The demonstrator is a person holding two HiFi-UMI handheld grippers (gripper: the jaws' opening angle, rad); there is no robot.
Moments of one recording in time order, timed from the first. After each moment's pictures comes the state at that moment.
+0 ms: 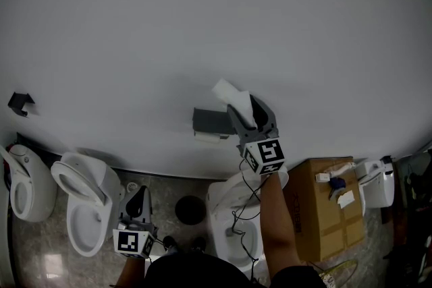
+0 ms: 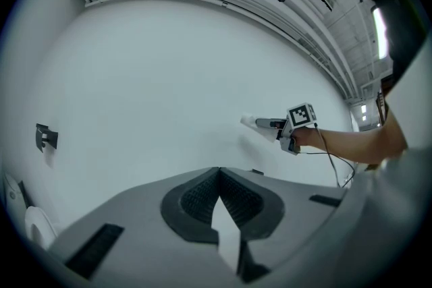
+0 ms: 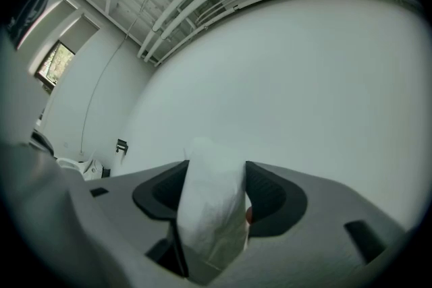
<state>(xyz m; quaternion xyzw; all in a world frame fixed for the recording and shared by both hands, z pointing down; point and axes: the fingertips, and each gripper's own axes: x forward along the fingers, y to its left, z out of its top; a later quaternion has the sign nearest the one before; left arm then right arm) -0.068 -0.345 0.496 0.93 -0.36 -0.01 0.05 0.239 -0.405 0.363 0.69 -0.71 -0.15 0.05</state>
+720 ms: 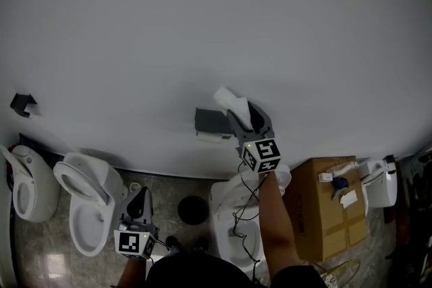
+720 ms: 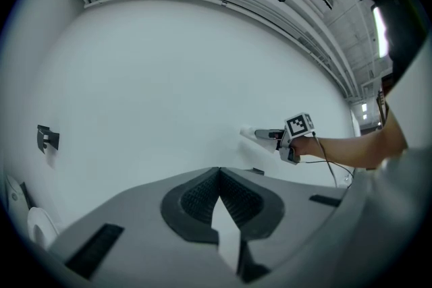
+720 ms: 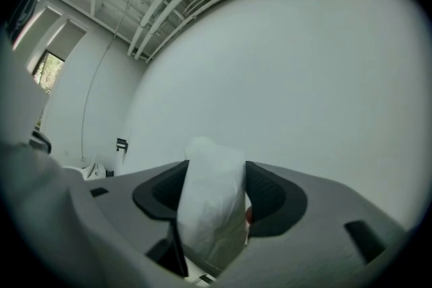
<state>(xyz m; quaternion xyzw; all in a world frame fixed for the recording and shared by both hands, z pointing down) -0.072 -0.342 0.496 0.93 -0.36 -0.01 0.05 0.254 -0.415 0.410 0.70 -0.71 -0.09 0.05</state>
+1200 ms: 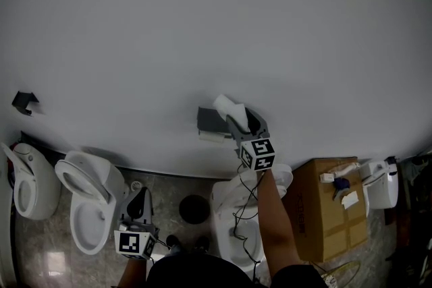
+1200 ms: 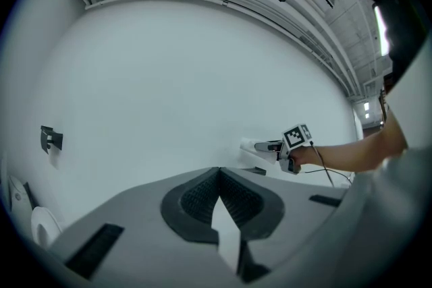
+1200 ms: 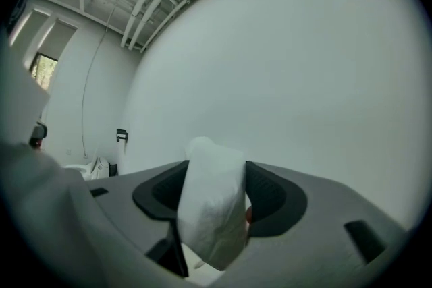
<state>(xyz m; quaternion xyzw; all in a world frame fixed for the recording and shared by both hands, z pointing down) -0.078 -0.341 0.498 0.93 -0.37 0.00 0.05 0.267 -0.429 0.470 0.70 -0.71 -0.03 0.08</state>
